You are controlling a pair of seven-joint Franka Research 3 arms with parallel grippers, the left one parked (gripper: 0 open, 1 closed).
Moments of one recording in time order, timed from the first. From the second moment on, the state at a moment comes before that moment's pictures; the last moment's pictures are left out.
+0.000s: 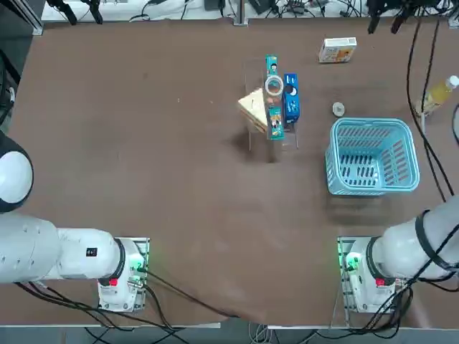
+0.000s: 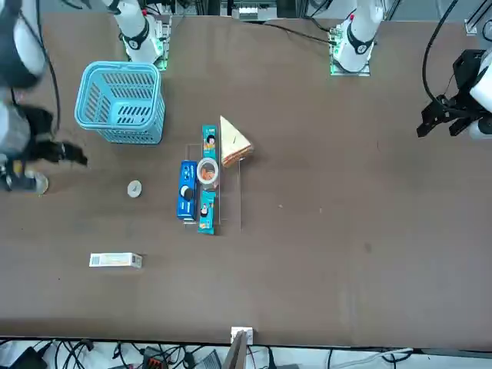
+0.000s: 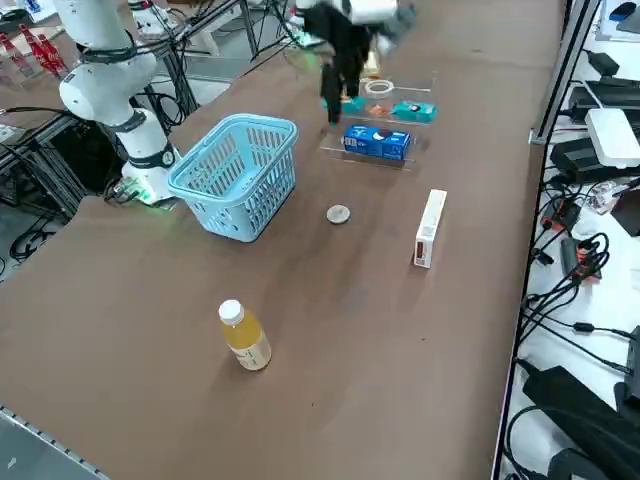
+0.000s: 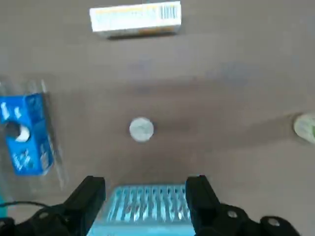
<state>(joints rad) -0.04 0.31 0.05 -1.47 -0.02 1.65 0.07</state>
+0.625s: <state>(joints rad) -0.02 0.45 0.06 -1.62 -0.02 1.98 0.14</state>
